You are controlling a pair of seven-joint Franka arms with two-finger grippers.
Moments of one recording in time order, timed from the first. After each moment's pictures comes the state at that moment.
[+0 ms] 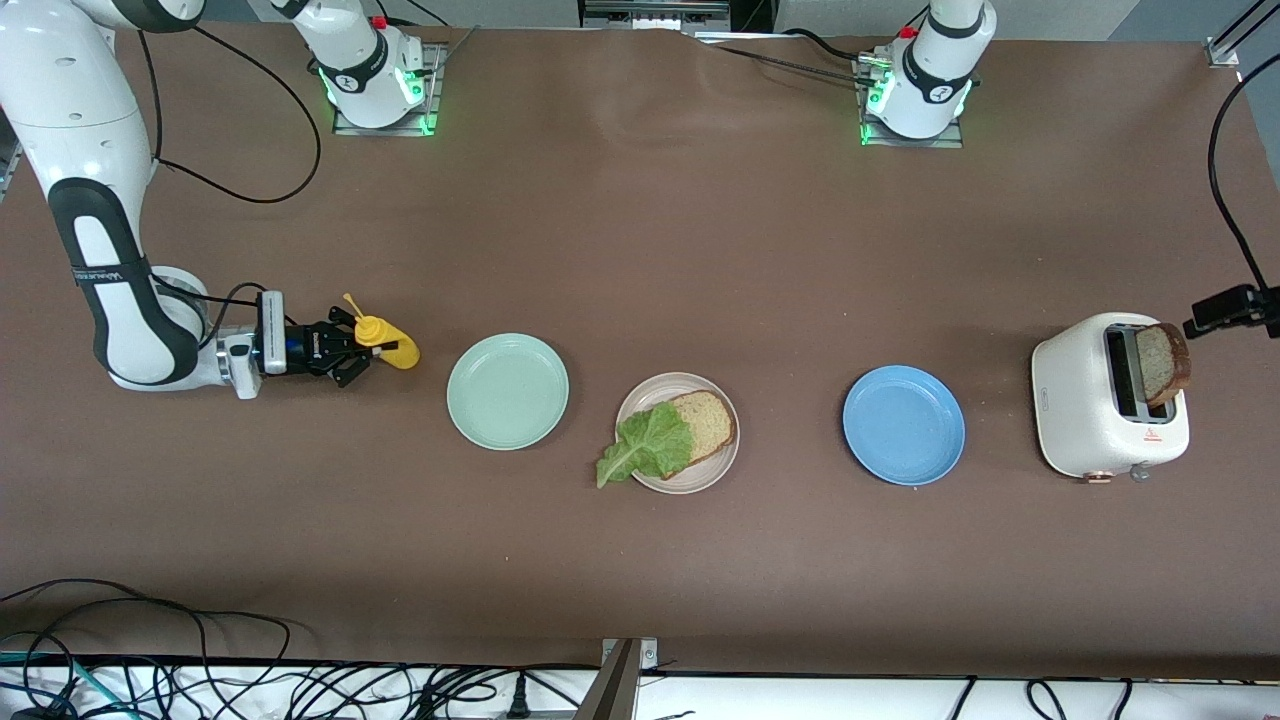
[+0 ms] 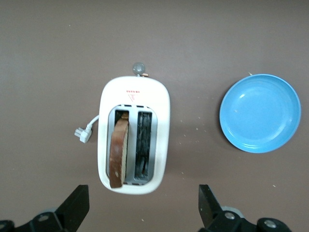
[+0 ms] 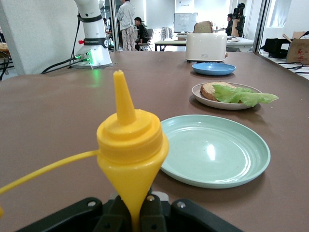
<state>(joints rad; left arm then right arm) 0.18 0.23 0.09 -1.57 0.02 1.79 0.24 -0.21 0.73 0.02 -1.81 1.04 1.65 -2.58</state>
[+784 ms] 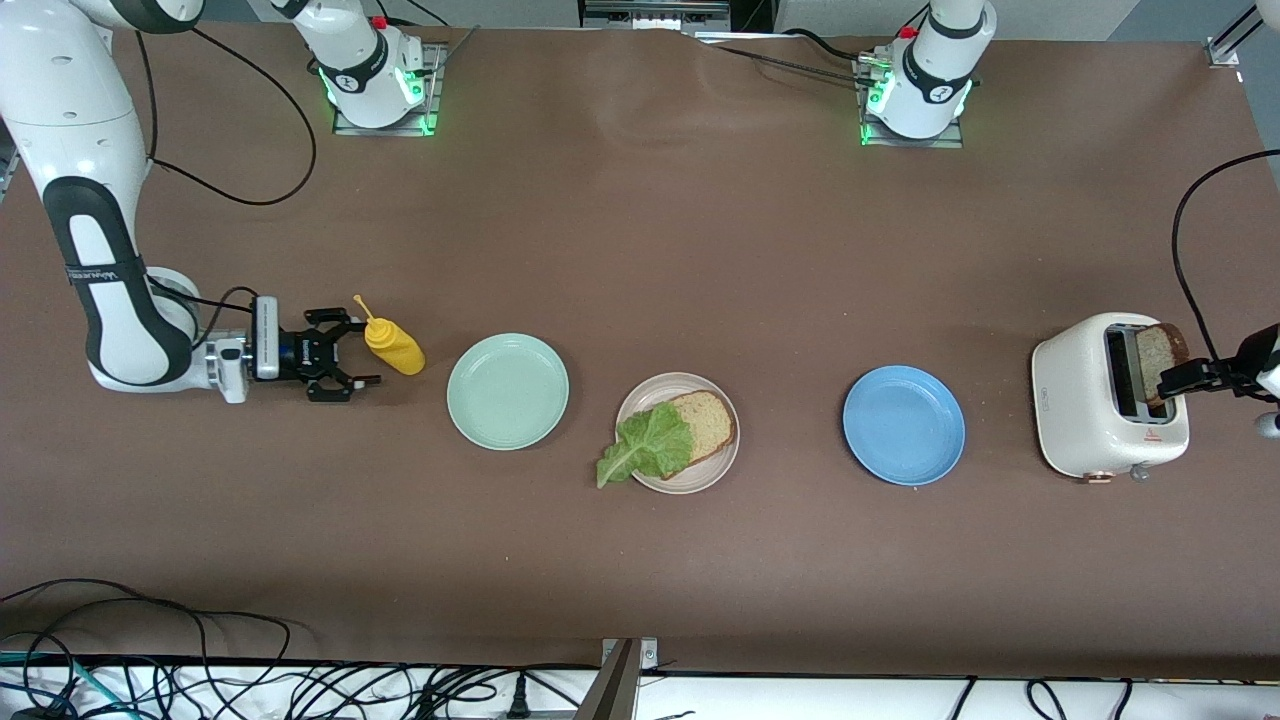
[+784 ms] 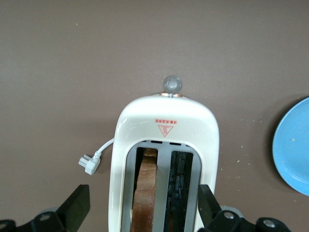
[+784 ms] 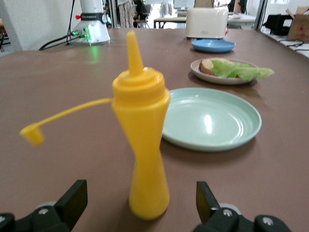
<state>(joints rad) 0.23 0.38 0.09 -1.66 0.04 2.05 0.25 -0.21 0.73 -0.04 -1.79 0.95 1.69 -2.58</state>
